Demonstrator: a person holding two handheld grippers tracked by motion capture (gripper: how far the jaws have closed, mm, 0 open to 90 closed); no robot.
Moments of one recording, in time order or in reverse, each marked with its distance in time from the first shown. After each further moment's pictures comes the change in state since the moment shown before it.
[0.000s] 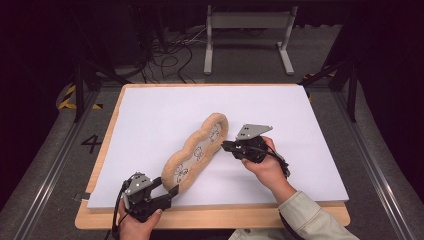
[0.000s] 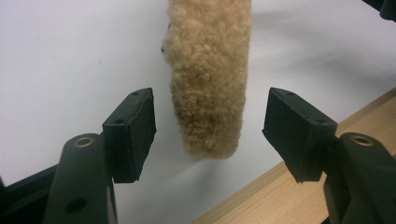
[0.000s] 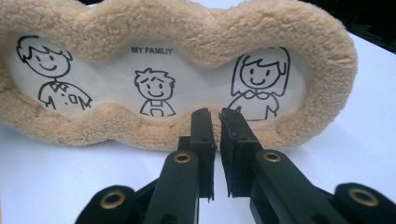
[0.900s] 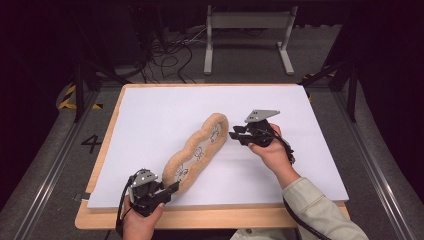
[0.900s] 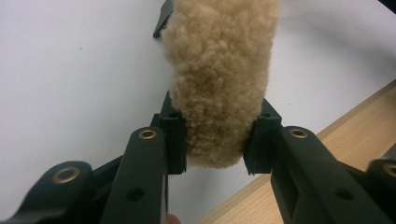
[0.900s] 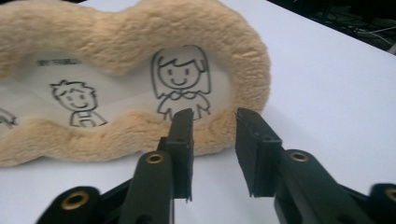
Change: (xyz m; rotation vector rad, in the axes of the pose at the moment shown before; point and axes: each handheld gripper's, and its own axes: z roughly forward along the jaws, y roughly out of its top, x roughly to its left) left arm 0.004 0.005 0.011 0.072 -0.050 -0.033; right arm -0.055 0.001 0.007 0.019 -0.042 0.094
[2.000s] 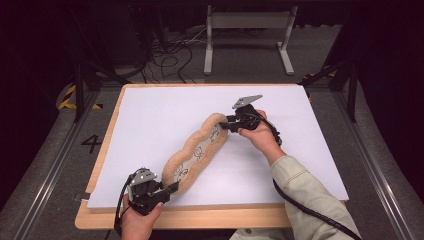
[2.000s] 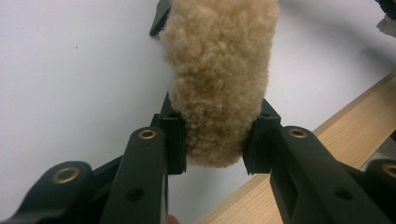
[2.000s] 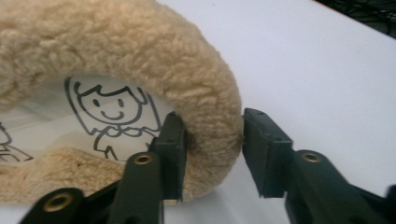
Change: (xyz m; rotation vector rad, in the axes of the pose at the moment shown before) left arm 0.004 0.002 0.000 0.016 -0.032 -0.001; right arm -0.038 0.020 0.059 0.070 0.085 -0.018
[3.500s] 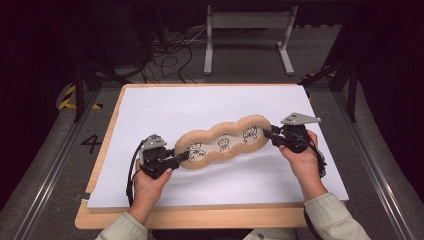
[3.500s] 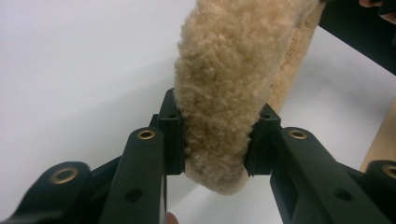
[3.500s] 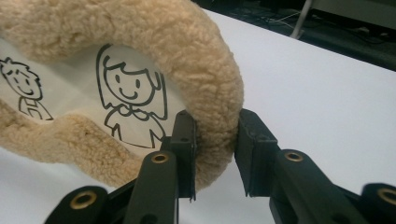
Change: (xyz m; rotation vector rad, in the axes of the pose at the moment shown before) left arm 0.022 0.079 0.039 -0.091 -0.104 0.132; right arm 0.038 -0.065 -0.137 -0.103 -0.360 0.163
